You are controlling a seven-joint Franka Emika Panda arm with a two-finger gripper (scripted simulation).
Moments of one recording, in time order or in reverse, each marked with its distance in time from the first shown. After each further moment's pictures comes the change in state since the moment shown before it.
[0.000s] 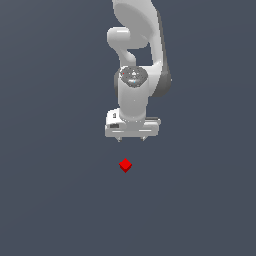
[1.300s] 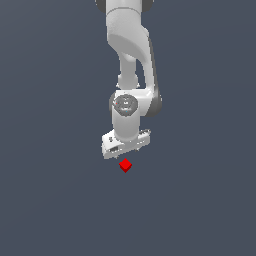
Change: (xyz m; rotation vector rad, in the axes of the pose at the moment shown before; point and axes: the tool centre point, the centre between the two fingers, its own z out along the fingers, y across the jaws) arm 0.028 0.020 0.069 0.001 0.004 -0.349
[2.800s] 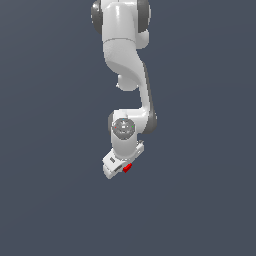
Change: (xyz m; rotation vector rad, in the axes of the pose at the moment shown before) arm 0.029 0.019 0.063 -0.002 0.003 -0.326
